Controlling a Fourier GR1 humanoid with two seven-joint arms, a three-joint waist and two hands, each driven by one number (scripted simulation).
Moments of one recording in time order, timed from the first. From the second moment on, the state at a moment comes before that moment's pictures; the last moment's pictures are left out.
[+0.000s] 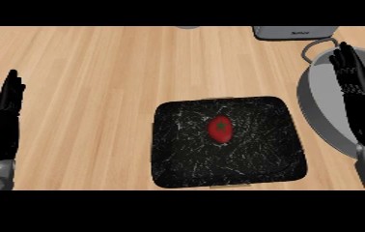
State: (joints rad) left arm -0.04 0.58 -0.07 -1.51 0.13 0.42 -0.05; right arm -0.16 -0.54 0.06 -1.60 -0.18 -0.15 -0.23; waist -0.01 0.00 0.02
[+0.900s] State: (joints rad) left arm -0.17 0.41 -0.08 -1.60 0.28 0.33 0.12; right arm 0.07 -0.34 0.13 -1.66 0.18 -0.60 -0.21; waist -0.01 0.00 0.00
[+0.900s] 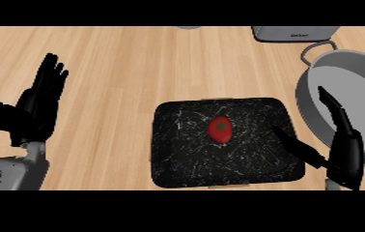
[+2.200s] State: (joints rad) left arm -0.20 0.37 -0.04 -1.59 0.24 0.28 0.17; right arm -0.34 -0.34 0.49 -1.84 0.39 0.09 0.97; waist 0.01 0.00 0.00
